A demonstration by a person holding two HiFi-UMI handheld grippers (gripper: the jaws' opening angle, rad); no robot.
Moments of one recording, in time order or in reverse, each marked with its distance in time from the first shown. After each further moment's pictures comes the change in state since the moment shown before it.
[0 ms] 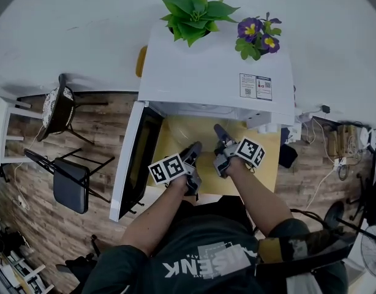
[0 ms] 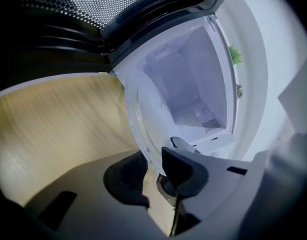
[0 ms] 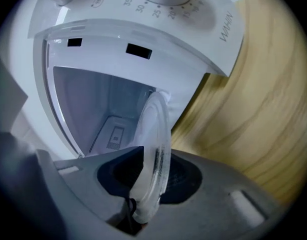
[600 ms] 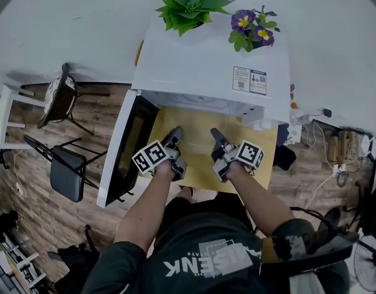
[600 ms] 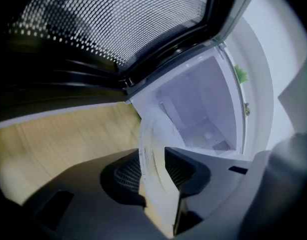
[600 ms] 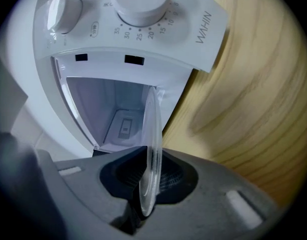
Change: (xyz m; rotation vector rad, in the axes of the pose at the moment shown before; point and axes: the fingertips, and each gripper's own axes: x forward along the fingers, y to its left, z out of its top) left arm -0.016 0.026 0.049 -0.037 -0.223 0.064; right arm -0.032 0.001 -0.018 0.044 0.130 0.094
